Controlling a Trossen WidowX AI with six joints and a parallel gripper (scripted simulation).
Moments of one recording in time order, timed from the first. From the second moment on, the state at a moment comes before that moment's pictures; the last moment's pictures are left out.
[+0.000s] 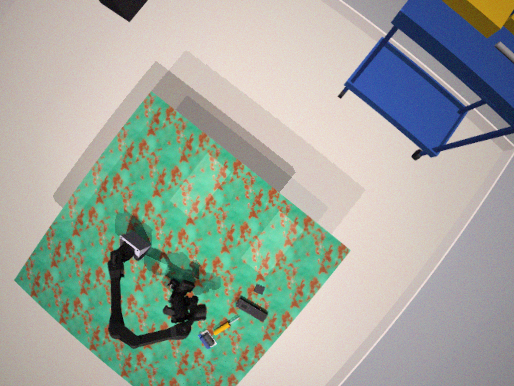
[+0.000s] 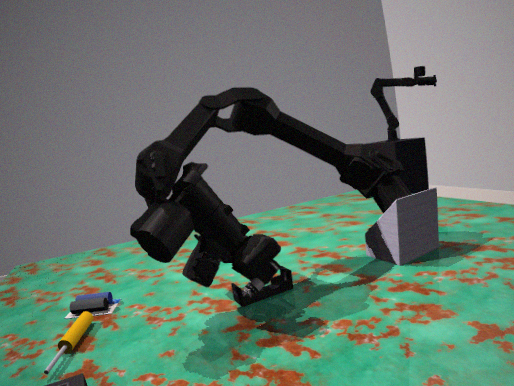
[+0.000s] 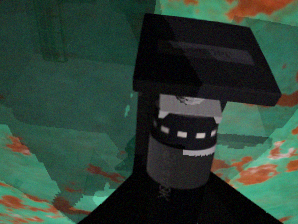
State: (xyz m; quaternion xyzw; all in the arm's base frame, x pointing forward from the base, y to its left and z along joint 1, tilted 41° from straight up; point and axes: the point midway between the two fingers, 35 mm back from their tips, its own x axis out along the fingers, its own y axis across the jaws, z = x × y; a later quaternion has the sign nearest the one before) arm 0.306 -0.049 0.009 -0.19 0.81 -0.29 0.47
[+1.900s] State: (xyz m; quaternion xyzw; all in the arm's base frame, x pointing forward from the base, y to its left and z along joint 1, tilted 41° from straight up) arm 0.315 -0.049 0.008 -0.18 0.80 -0.29 0.49
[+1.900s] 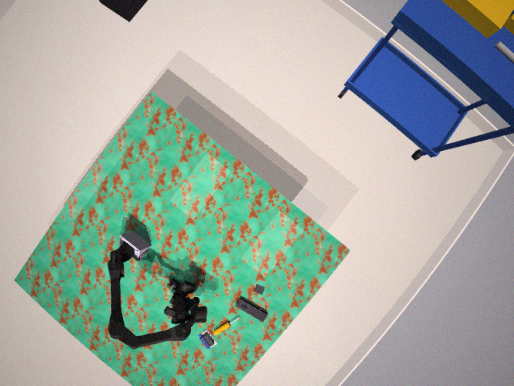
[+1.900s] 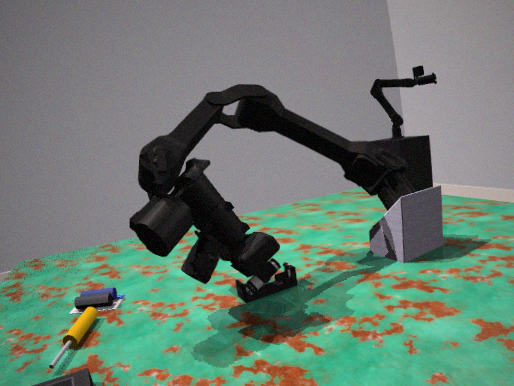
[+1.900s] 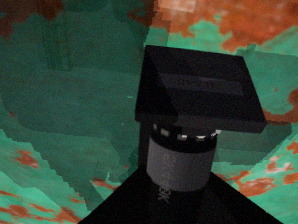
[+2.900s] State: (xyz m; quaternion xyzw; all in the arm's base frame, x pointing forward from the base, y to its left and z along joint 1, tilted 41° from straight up) arm 0.311 -0.051 0.004 -0.20 0.77 -0.27 0.54
